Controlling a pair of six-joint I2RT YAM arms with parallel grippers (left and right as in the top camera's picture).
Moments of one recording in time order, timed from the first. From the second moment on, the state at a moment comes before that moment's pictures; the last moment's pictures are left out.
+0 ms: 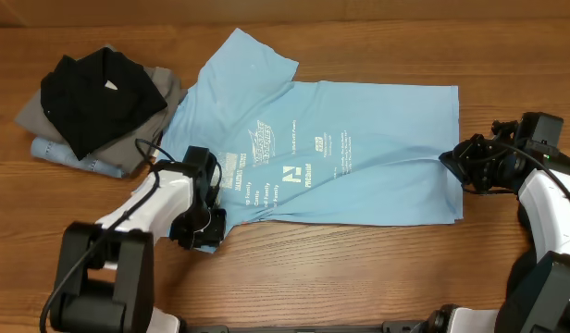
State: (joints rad) left arm -0.18 1.68 0.86 -0.96 0.07 -0.16; right arm -0.37 1.53 0.99 -0.65 -0.56 0.49
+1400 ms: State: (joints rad) left arm -0.18 1.67 1.33 -1.02 -0.08 -0.08; right arm -0.37 1.53 0.99 -0.44 -0.50 0.51
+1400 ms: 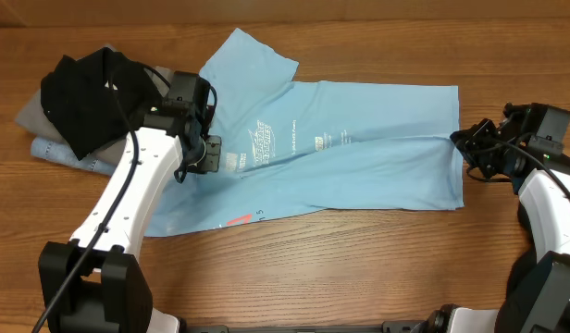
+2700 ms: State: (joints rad) left arm -0.18 1.80 1.12 -0.85 0.05 -0.04; right arm -0.37 1.52 0.99 -0.49 -0.51 0.51
